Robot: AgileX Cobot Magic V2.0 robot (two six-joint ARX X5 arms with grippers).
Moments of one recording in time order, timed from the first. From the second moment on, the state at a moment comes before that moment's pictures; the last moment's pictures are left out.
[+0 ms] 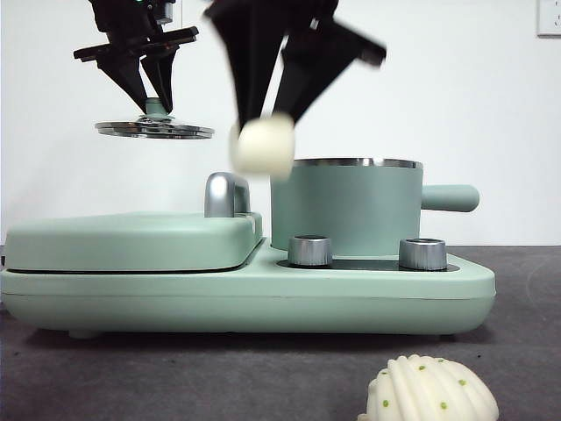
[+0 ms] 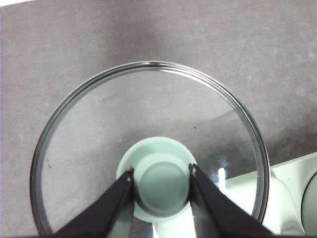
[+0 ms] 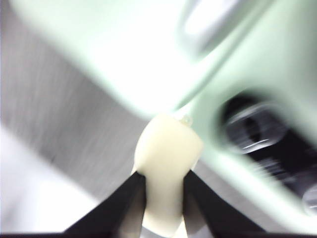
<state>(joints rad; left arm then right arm) -0.22 2.33 2.83 -1.42 0.07 0.03 0.88 1.72 1.63 -1.12 -0.08 0.34</state>
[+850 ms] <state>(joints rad) -0.22 2.33 2.83 -1.42 0.07 0.01 0.52 2.05 2.00 -1.21 -0.16 0.13</state>
